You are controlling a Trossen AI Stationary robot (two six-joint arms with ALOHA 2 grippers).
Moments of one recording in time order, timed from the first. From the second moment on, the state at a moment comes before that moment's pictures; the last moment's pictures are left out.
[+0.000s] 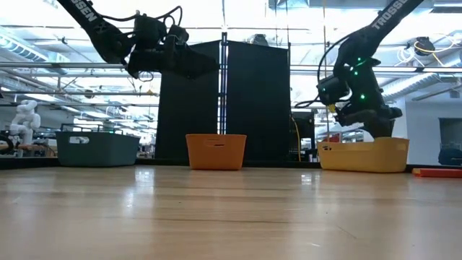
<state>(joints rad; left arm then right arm) 0.70 1.49 0.80 0.61 0.83 0.18 -0.87 1.58 0.98 -1.14 0.14 0.11</state>
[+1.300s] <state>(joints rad) 0.68 1.49 0.80 0.62 0.83 0.17 -1.01 1.71 1.04 -0.61 0.35 0.04</state>
